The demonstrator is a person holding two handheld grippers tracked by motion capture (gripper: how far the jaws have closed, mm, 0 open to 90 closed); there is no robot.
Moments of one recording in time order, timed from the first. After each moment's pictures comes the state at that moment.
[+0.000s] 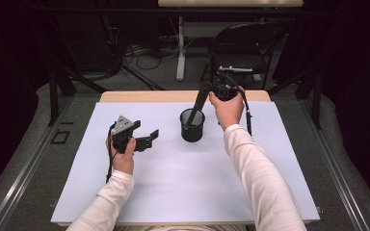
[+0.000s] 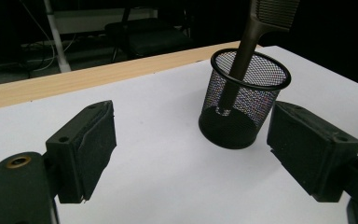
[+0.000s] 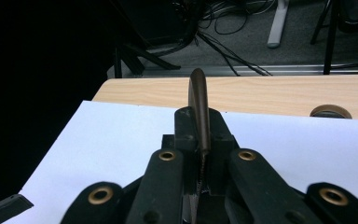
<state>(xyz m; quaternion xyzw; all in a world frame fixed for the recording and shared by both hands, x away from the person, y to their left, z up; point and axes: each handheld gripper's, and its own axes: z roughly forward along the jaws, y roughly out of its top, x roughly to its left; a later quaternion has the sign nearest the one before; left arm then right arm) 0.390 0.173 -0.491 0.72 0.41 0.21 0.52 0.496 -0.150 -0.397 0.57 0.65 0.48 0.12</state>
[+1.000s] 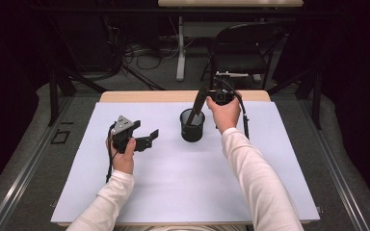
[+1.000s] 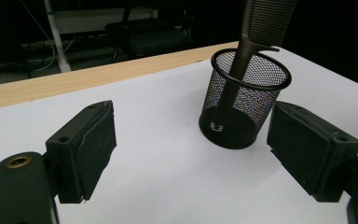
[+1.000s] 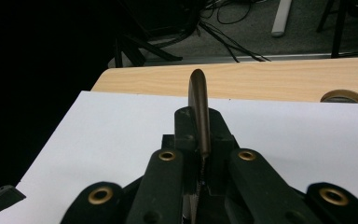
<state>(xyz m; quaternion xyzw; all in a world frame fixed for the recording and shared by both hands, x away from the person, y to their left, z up) 0.390 0.174 -0.491 0.72 0.41 0.21 0.52 0.497 -0.144 -0.415 0.58 0.66 0.47 0.11</state>
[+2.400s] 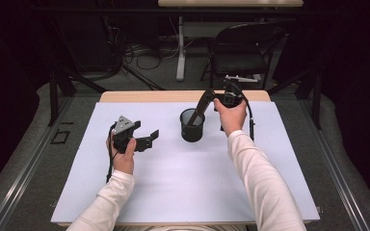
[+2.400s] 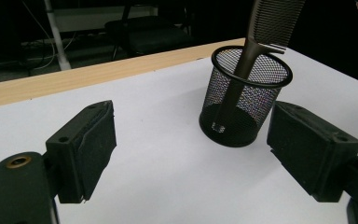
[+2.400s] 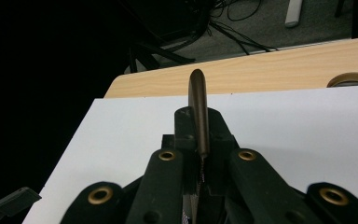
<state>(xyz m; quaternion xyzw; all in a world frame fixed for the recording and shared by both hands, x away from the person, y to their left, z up) 0.390 0.172 -0.492 0.72 0.41 0.21 0.52 0.498 -0.170 -0.430 0.59 0.63 0.50 0.06</state>
